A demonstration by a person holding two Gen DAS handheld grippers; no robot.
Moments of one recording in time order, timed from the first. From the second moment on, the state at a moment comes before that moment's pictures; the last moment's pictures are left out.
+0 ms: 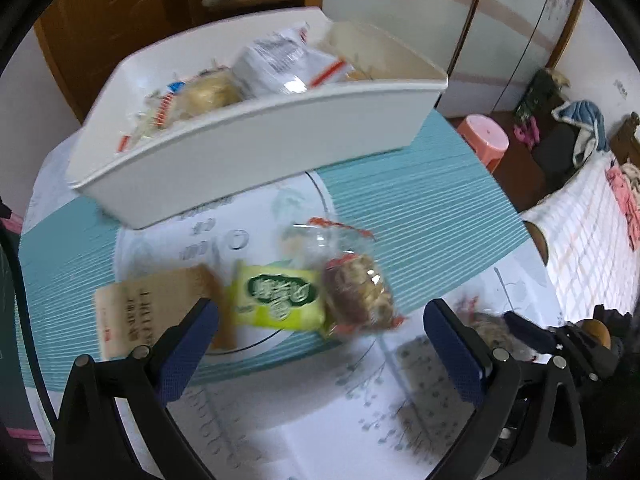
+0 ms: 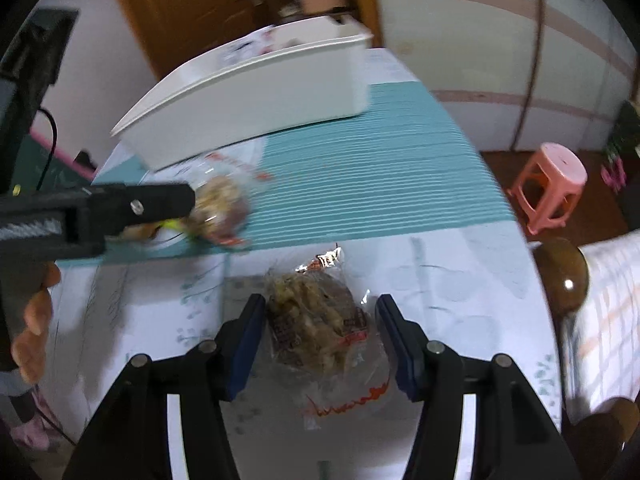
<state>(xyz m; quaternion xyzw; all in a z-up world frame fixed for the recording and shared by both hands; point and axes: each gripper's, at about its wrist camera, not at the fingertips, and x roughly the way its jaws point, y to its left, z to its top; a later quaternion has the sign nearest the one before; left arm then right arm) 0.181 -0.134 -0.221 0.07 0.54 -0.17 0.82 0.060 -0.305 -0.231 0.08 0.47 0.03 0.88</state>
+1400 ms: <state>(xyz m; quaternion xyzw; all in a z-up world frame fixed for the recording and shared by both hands) 0.094 -0.142 -0.198 0.16 0.48 -0.17 0.85 0.035 -0.319 -0.222 0.10 0.46 0.02 0.88</state>
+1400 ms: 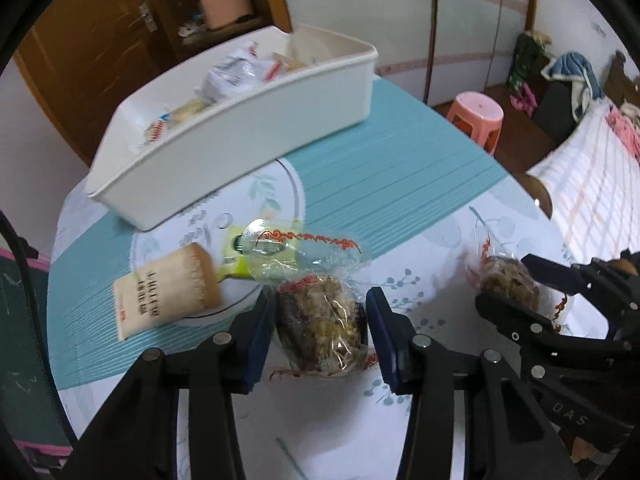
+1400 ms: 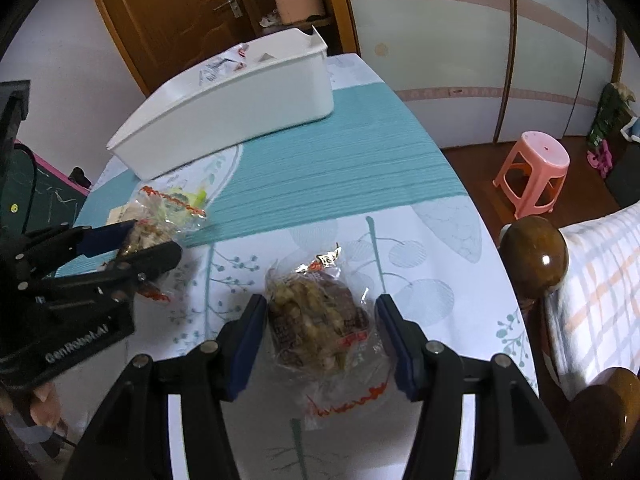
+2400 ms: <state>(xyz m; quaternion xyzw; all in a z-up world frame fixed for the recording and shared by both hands) 0.189 -0.048 0.025 0.09 0.33 -0.11 0.93 0.132 -0.247 0.028 0.04 0.27 0.11 0.96</state>
